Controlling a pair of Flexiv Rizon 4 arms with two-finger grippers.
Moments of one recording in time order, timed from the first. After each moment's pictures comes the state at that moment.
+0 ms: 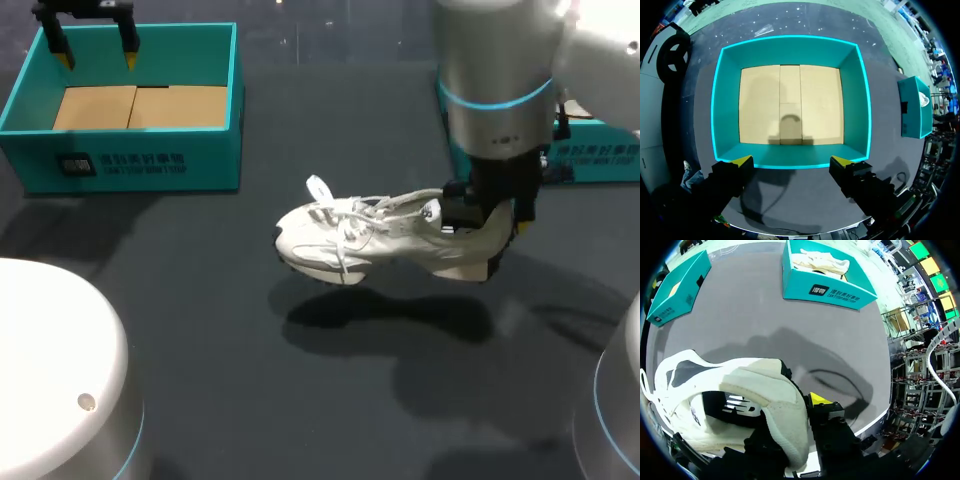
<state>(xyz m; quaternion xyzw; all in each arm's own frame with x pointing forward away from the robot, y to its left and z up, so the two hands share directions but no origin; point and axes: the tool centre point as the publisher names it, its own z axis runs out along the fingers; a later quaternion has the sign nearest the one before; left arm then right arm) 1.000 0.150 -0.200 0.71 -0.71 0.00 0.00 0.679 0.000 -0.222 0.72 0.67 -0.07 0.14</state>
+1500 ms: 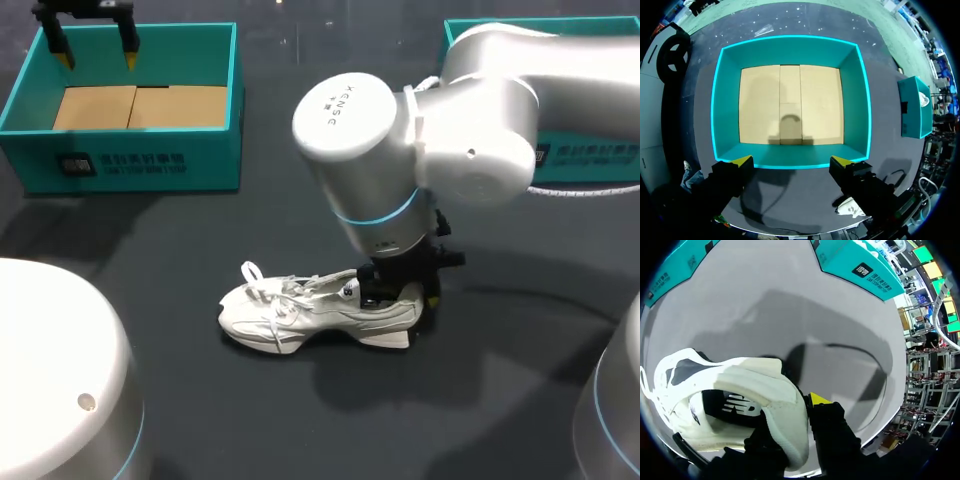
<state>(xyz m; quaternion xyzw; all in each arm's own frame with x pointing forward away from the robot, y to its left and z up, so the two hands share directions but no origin) 1.000 0.150 -0.200 0.71 -0.71 0.00 0.00 0.665 0.084 -0.350 0.72 0.68 -0.09 0.14</state>
